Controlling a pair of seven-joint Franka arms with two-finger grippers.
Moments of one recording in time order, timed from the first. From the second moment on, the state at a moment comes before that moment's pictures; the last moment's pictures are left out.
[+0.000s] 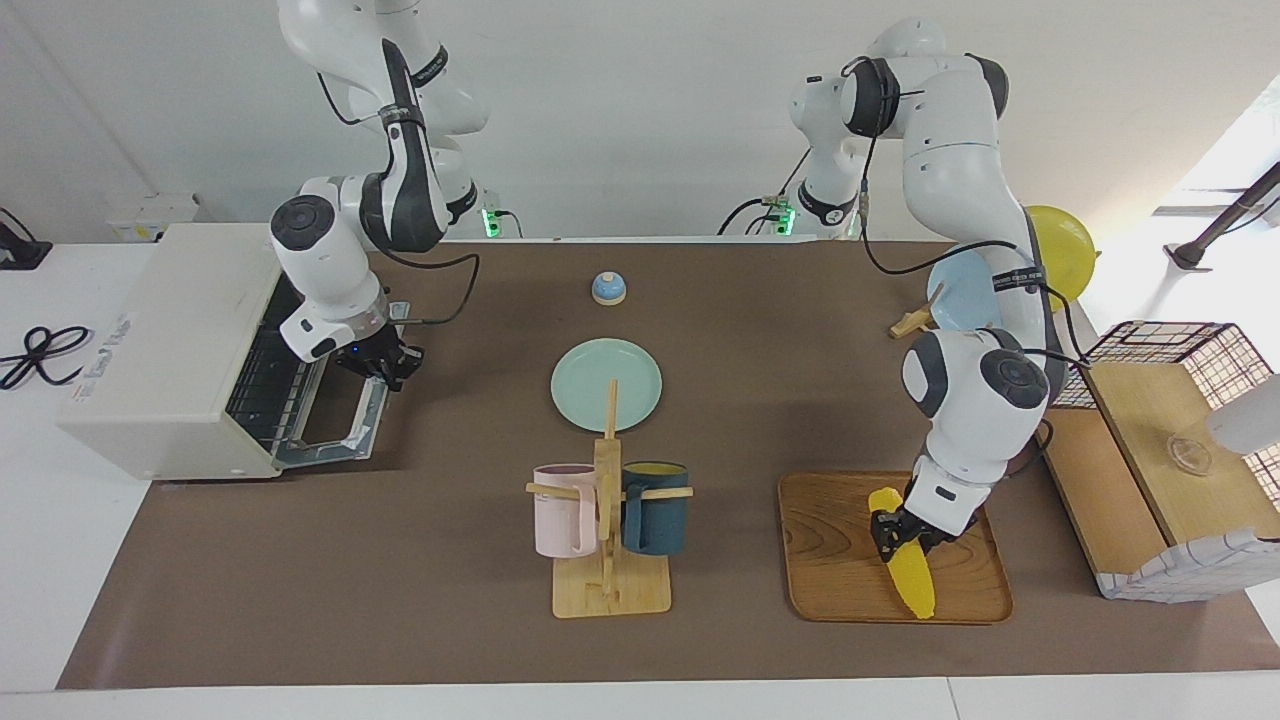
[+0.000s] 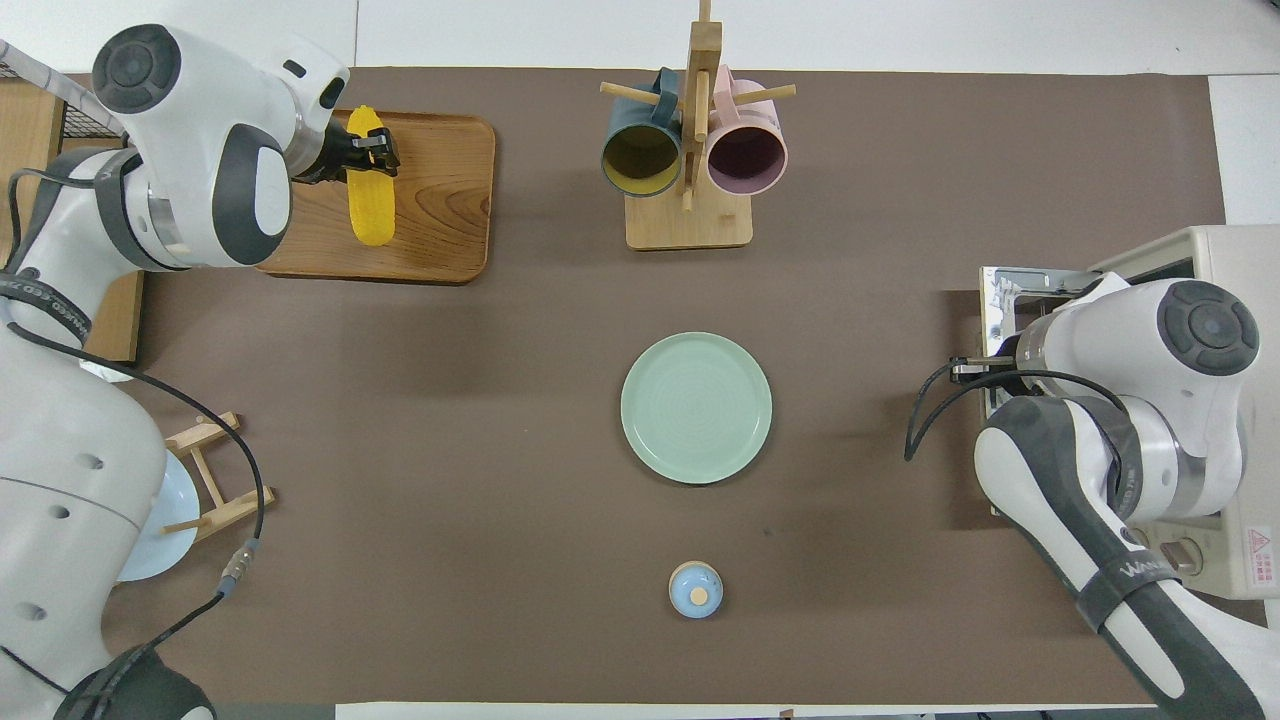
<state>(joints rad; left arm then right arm) -0.23 0.62 0.05 -1.37 -0.15 2.18 -0.21 -0.06 0.05 0.08 -2.29 -0.02 2.34 0.09</state>
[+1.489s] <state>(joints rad) -0.87 0.38 0.04 -1.86 -0.15 2.47 -0.83 -0.03 0.09 0.07 -2.34 0.00 2.44 0.15</state>
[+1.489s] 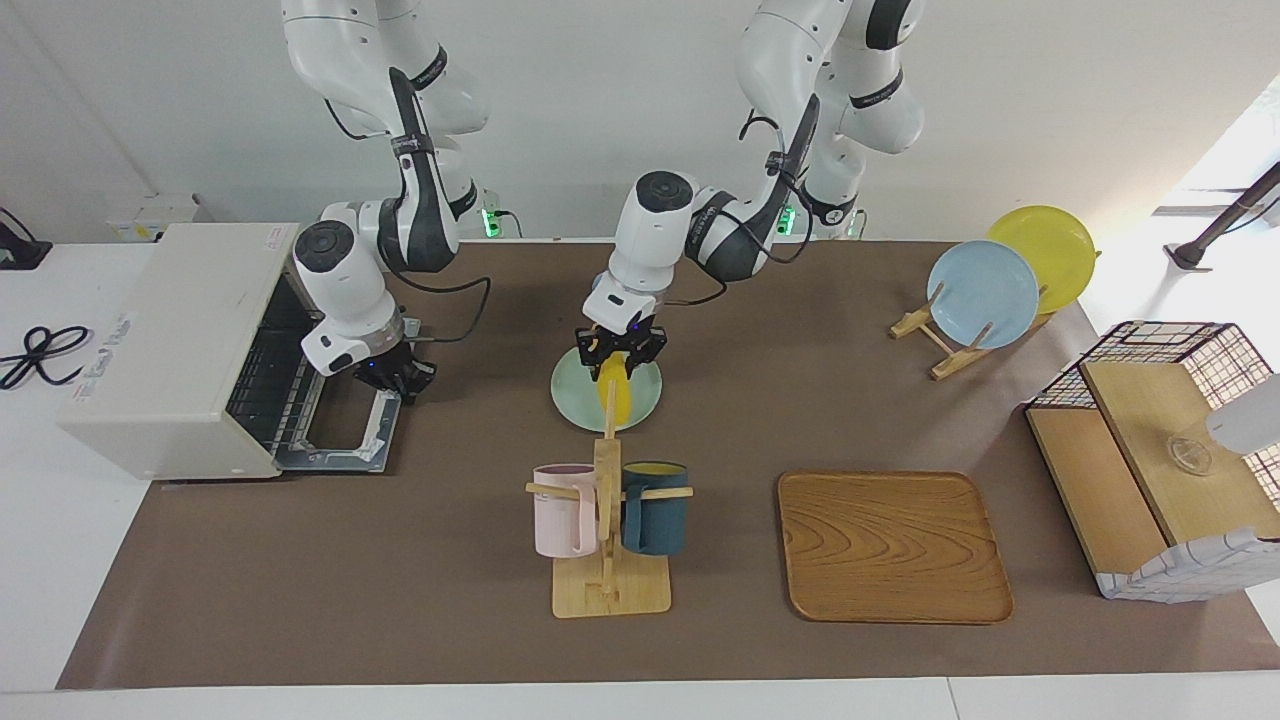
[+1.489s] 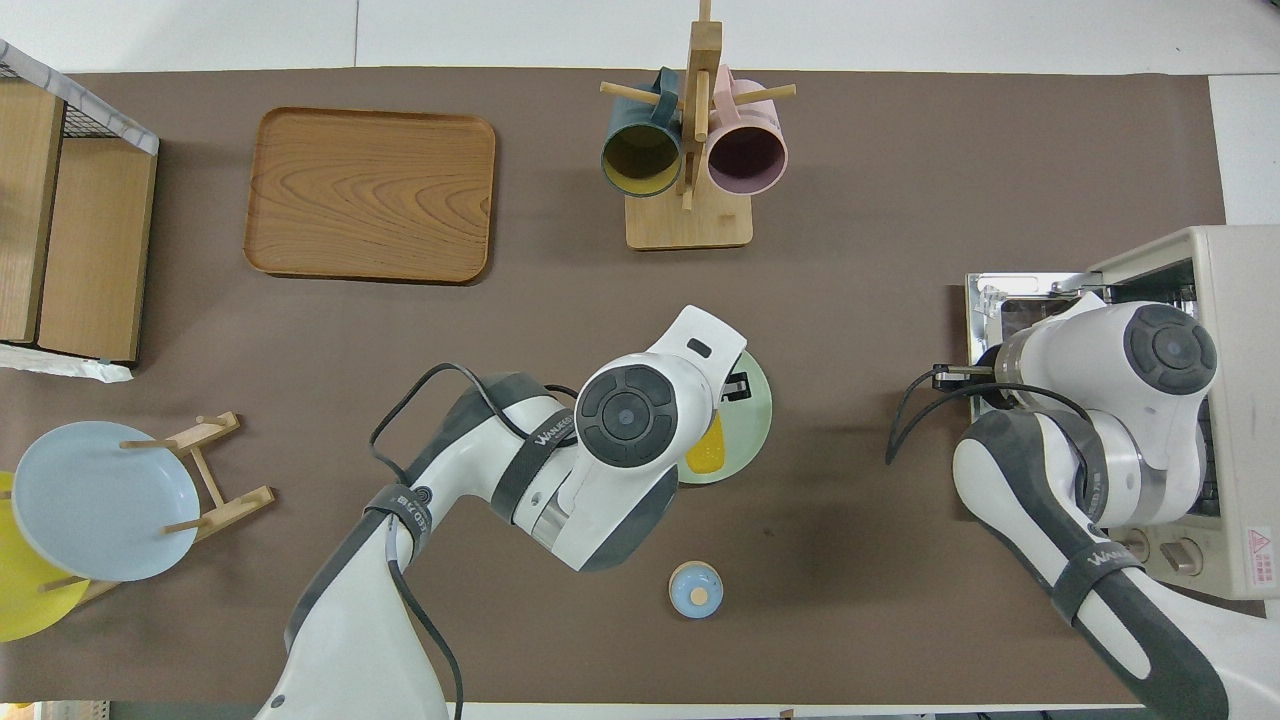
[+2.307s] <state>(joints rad) -0.86 0.34 0.07 -1.91 -0.15 2.51 -0.81 0.19 0.08 0.07 -2.10 0.02 2.21 0.36</state>
